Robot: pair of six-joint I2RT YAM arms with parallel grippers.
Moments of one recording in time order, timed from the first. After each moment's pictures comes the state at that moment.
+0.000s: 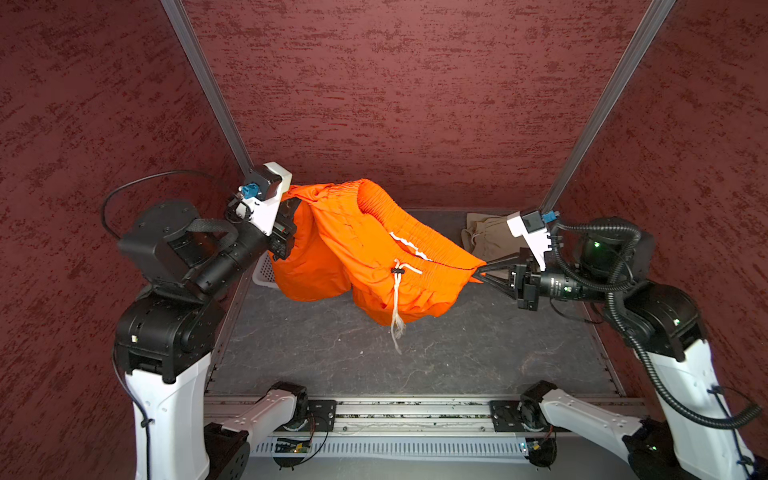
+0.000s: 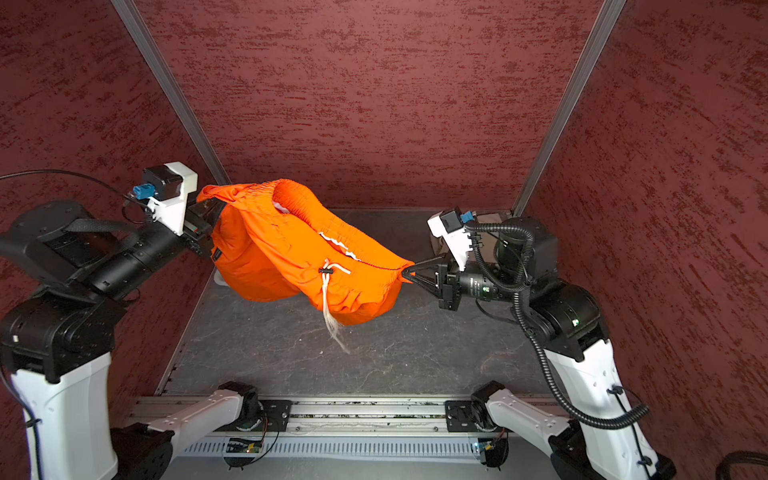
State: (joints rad) left arm -0.20 1.08 1.96 -0.90 0.26 0.37; right arm 0.49 1.02 1.68 -0.99 -0.76 0.24
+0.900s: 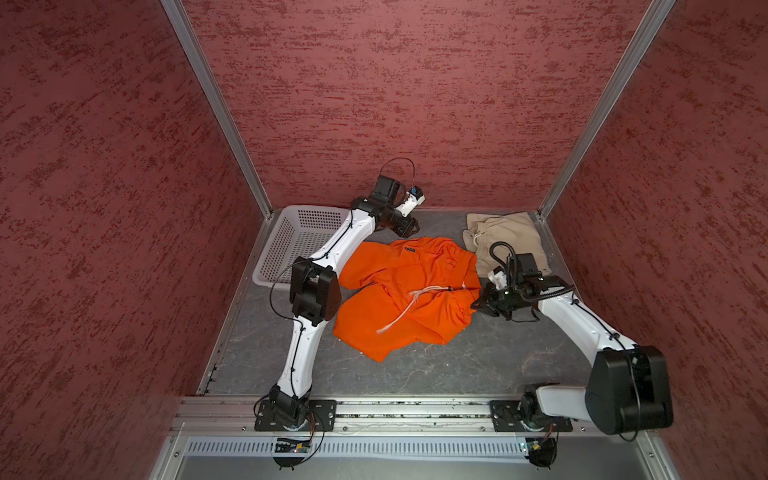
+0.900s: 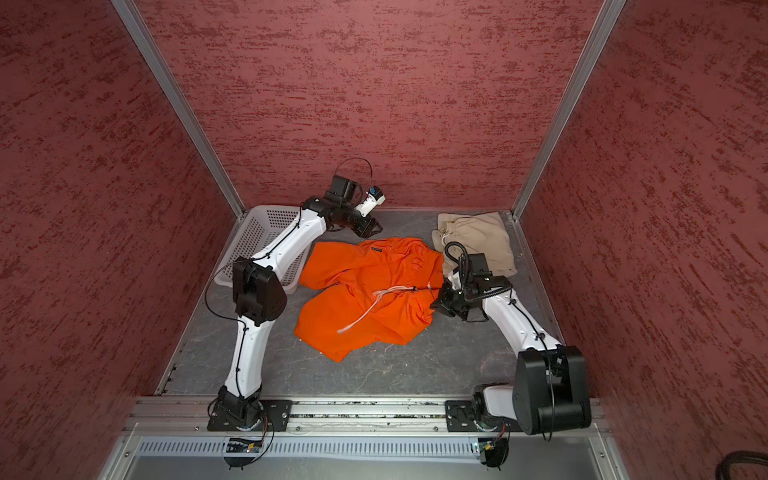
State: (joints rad) left arm -0.43 2.28 2.25 -0.82 0.34 0.25; right arm 0.09 1.32 0.85 -0.73 -0.60 0.56
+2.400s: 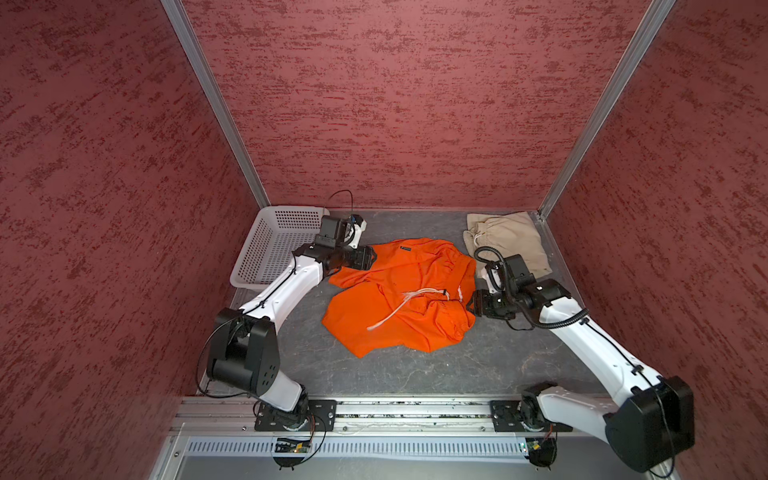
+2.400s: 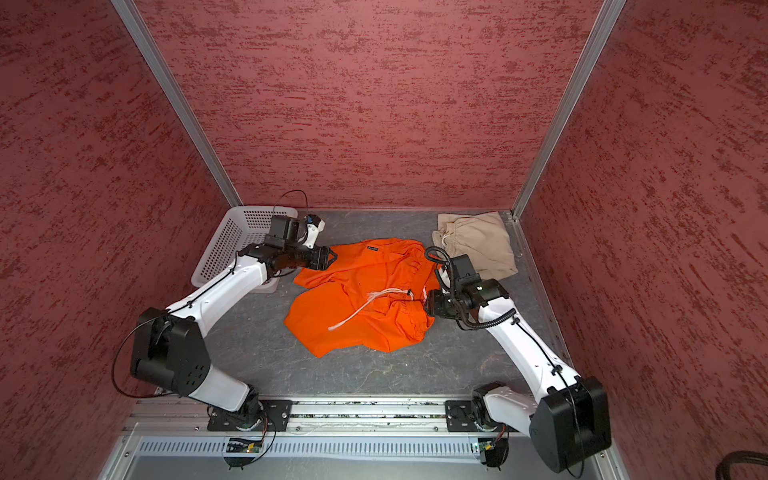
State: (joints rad) left arm -0.29 1.52 1.15 -0.46 0.28 -0.10; right arm 0.34 1.17 0.93 -0.87 -0.24 0.38
